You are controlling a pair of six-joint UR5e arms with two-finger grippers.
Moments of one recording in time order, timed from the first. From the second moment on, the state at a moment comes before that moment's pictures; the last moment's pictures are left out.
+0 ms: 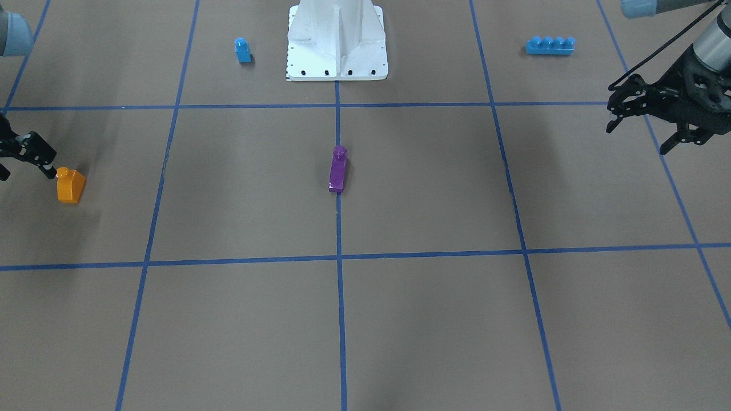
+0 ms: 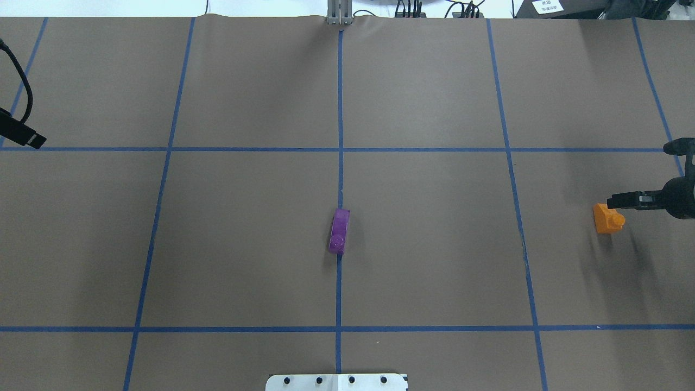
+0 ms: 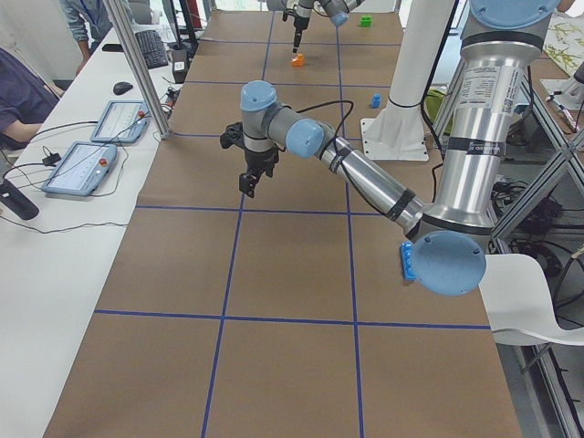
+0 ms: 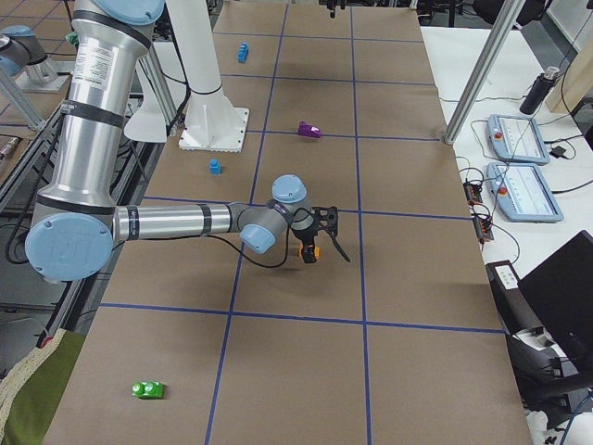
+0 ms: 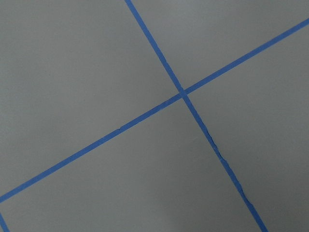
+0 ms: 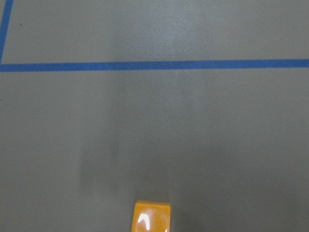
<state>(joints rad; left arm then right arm) -1.18 -1.71 -2.06 -1.44 -2.27 -0.09 0.92 -1.81 1.76 -0.76 1.99 0.94</state>
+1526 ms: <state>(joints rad) -1.18 -1.71 -2.06 -1.44 -2.26 -0.10 0.83 -1.78 1.73 -0.76 1.96 0.94</state>
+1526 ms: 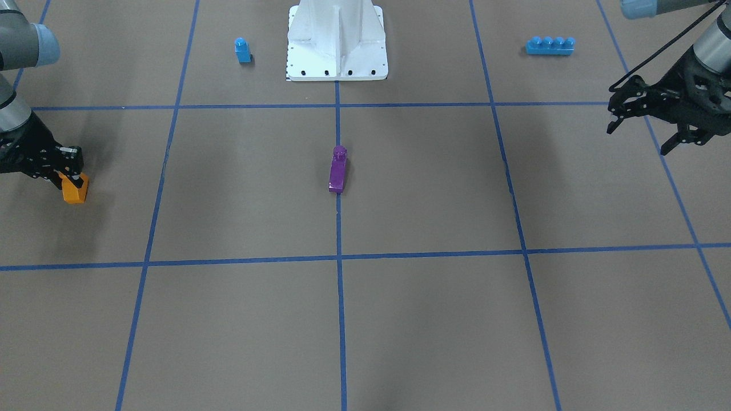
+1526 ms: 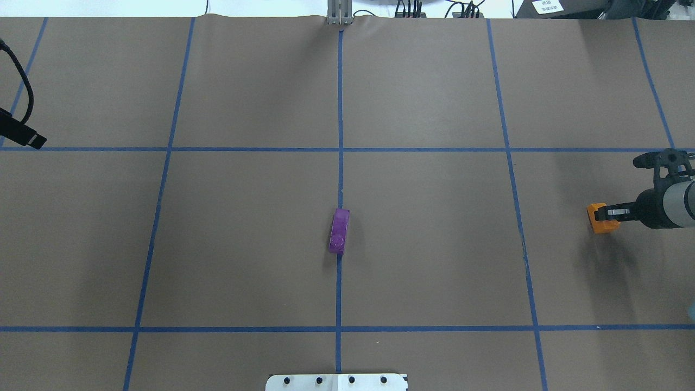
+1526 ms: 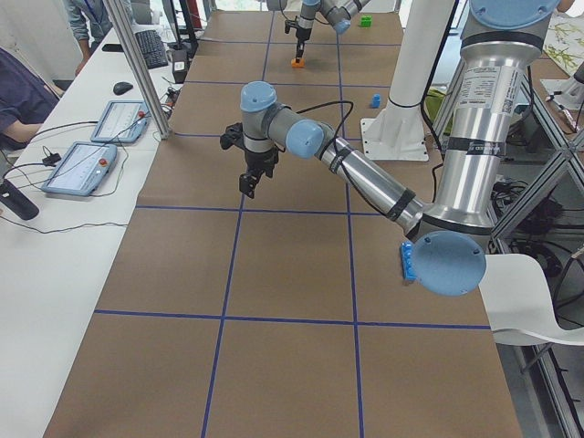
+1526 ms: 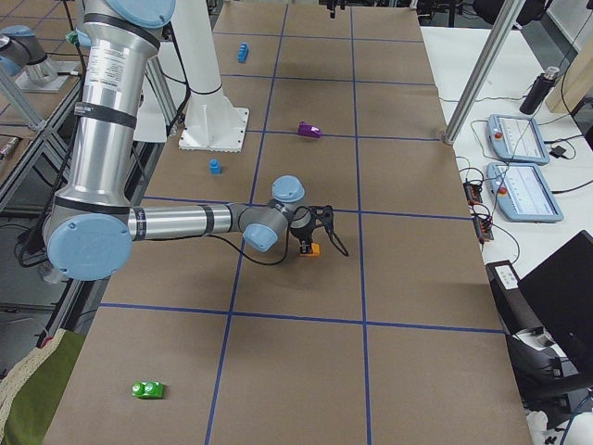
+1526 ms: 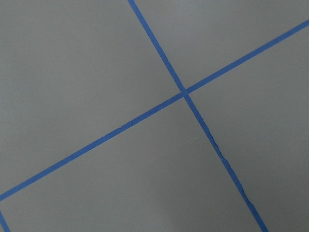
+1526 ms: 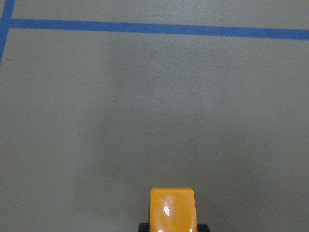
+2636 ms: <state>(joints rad) -1.40 -1.61 -1.94 -1.45 -2.29 0.08 0.75 -1.14 1.90 -1.58 1.97 1.04</state>
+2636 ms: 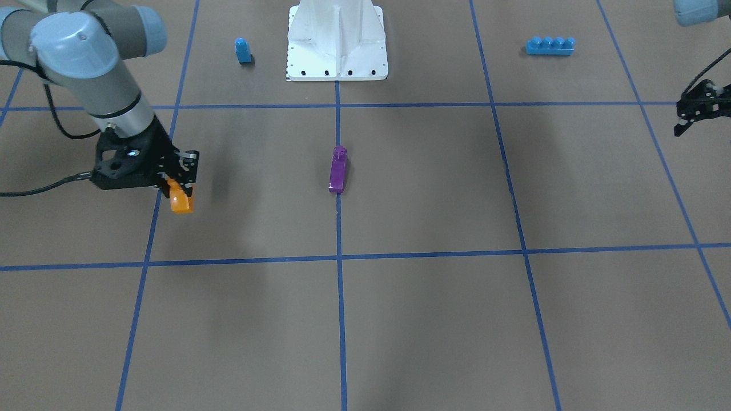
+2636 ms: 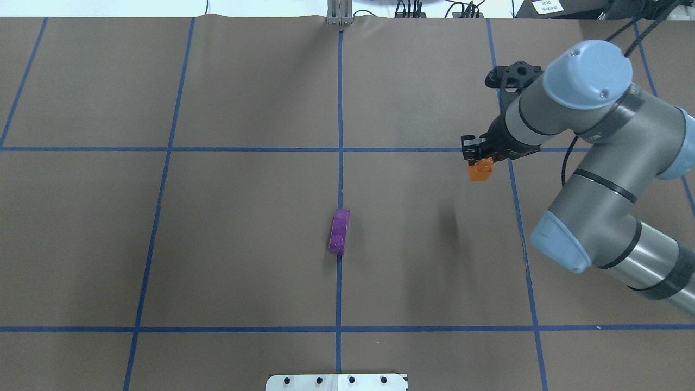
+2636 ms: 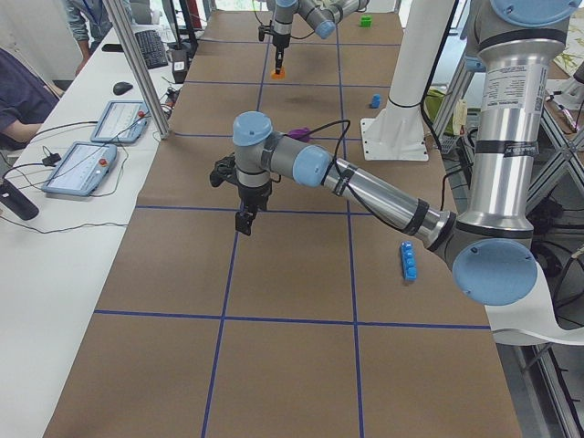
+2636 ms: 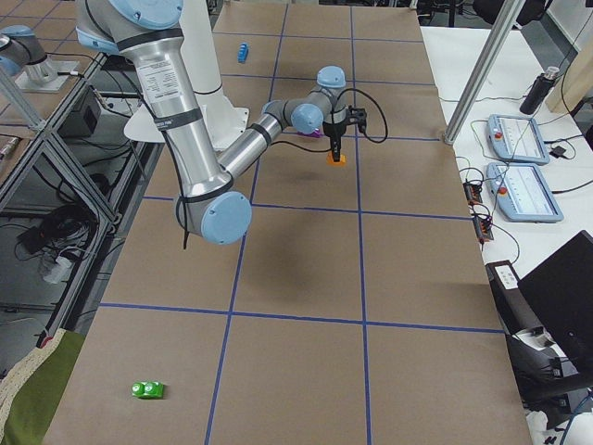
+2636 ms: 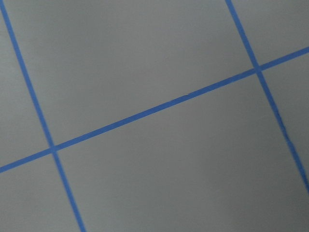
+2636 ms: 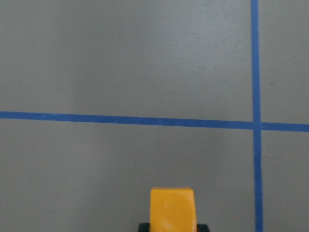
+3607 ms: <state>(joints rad) -1.53 -1.60 -1.85 -1.45 -2.35 0.25 0.46 -0.79 1.72 -1.70 1.80 1.39</state>
